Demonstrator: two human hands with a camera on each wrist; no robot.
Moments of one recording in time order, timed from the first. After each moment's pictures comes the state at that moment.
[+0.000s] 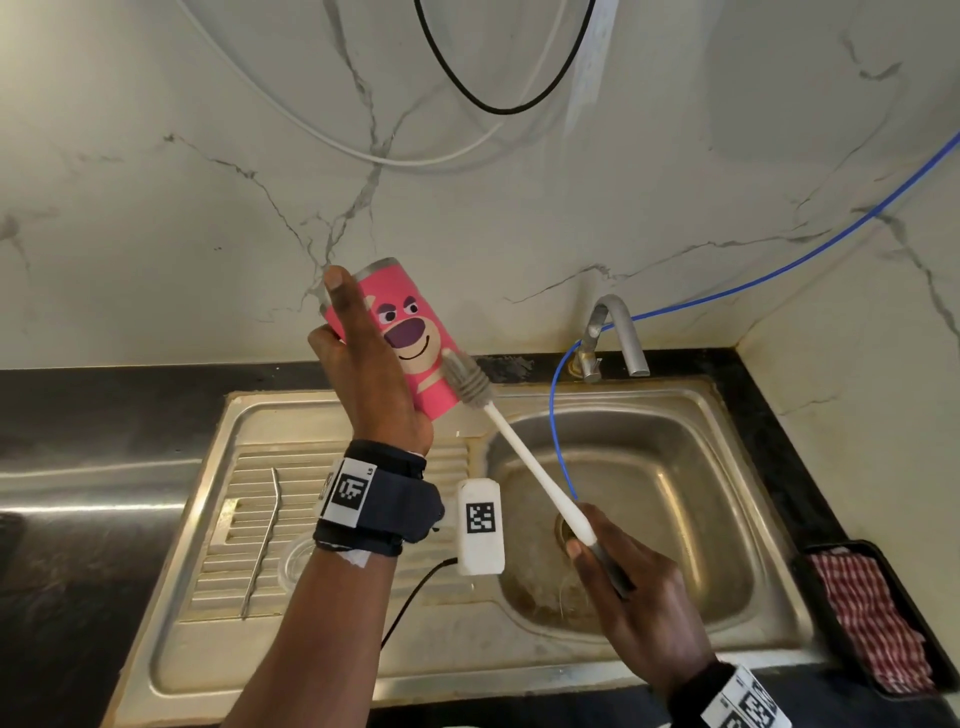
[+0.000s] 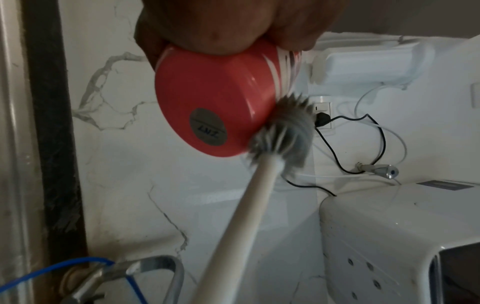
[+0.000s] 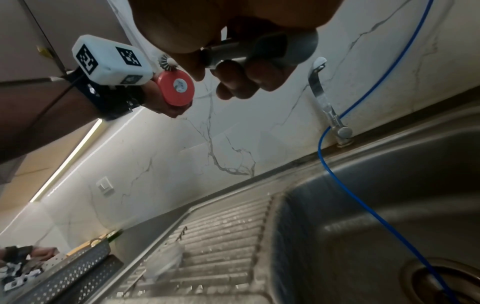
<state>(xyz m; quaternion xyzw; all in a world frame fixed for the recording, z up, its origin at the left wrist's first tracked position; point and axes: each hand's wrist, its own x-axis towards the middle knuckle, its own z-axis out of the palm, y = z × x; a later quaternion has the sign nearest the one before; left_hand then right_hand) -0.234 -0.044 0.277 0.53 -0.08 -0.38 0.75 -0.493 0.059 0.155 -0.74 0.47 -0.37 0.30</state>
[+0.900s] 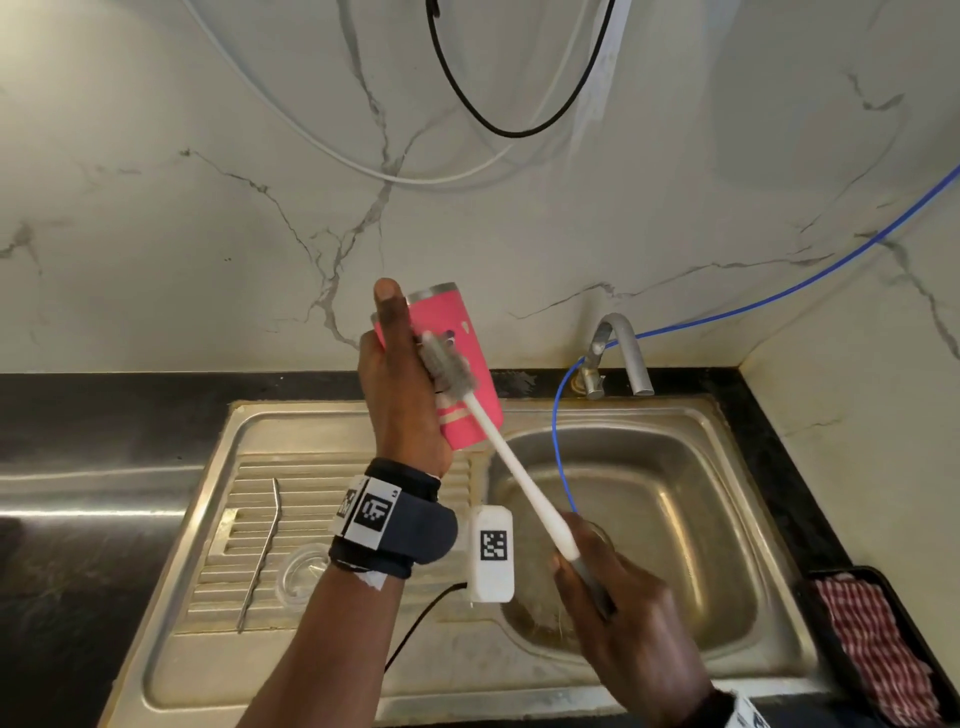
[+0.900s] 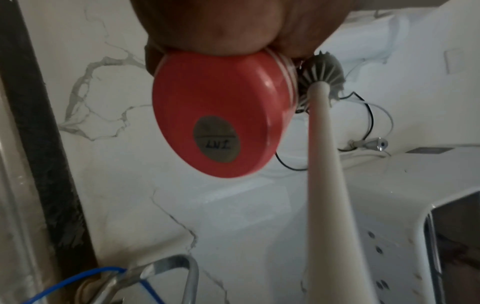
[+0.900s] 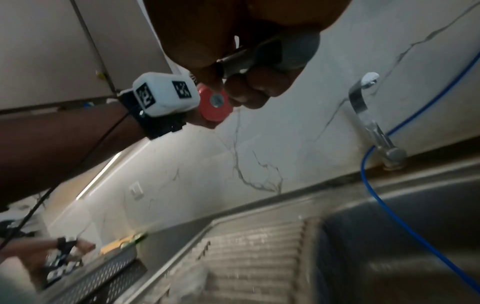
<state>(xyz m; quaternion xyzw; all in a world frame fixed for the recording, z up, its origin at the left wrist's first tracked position) -0.242 -0.049 0.264 0.52 -0.17 -0.42 0.73 -0.470 0.064 0.187 -0.77 0.45 -0.37 0.26</state>
